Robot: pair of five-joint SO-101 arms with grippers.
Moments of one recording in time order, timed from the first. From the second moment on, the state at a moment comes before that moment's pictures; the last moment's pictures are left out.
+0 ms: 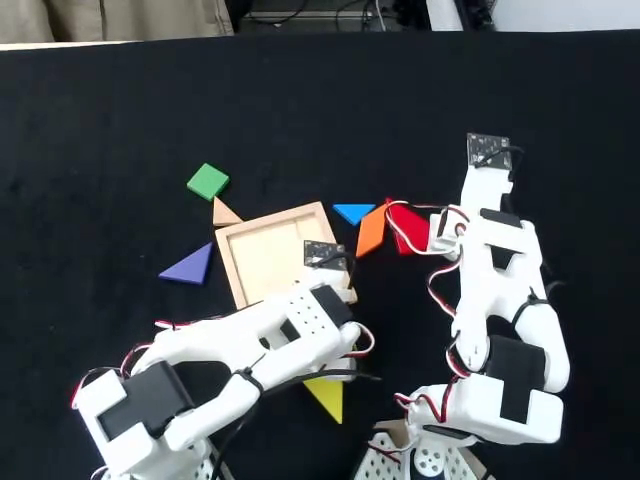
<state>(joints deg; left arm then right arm) 49.7 0.7 37.5 66.0 48.4 15.5 -2.1 41.0 39.1 6.3</state>
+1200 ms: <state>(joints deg) 49.7 0.7 37.4 64.1 48.2 15.5 -2.1 41.0 39.1 6.3</state>
